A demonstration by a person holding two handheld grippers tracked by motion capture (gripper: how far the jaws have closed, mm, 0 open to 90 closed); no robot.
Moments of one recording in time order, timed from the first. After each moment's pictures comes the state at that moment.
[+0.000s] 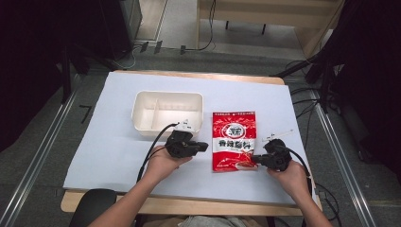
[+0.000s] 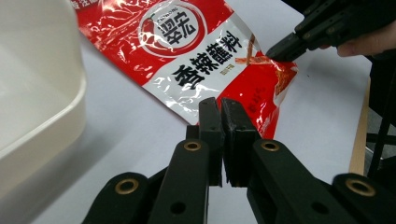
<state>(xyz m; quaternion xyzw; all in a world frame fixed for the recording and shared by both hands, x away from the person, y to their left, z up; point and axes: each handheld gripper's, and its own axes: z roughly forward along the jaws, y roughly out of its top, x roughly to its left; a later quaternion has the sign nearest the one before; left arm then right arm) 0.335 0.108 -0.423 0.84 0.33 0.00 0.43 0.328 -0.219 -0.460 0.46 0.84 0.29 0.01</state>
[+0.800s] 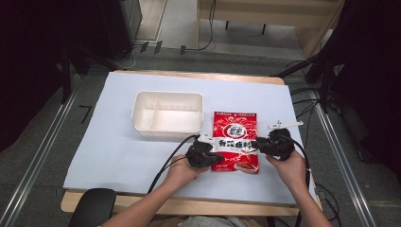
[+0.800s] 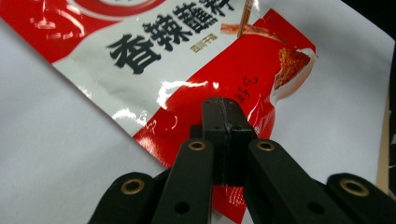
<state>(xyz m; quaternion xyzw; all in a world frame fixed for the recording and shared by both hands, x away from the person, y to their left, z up) 0.329 0.056 -0.467 0.85 0.34 -0.02 0.40 0.350 -0.225 -0.436 0.46 0.80 0.37 0.09</state>
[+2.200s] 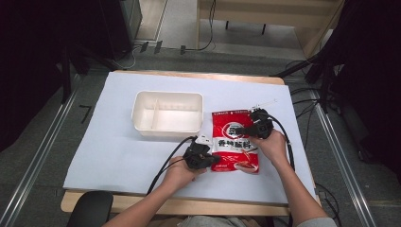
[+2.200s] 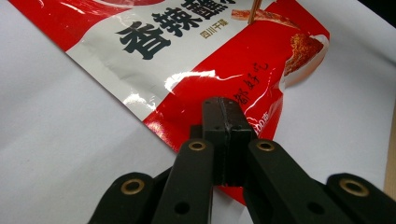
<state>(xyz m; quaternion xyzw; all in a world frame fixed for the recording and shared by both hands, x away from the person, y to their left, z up) 0.325 0.062 -0.470 0.85 0.34 -0.01 0.39 0.429 -0.182 -0.450 0.46 0.82 0.34 0.01</state>
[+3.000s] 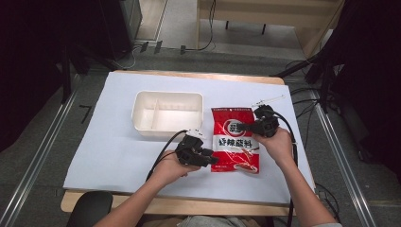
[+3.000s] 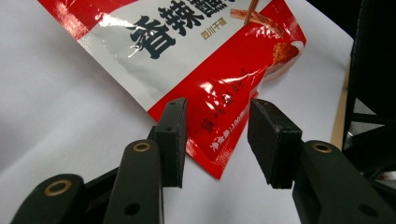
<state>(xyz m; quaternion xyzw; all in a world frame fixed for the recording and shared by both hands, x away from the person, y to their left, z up) 0.328 0.086 -0.436 0.86 0.31 -0.05 0.40 0.408 -0.184 -0.406 0.43 0.82 0.38 0.00</state>
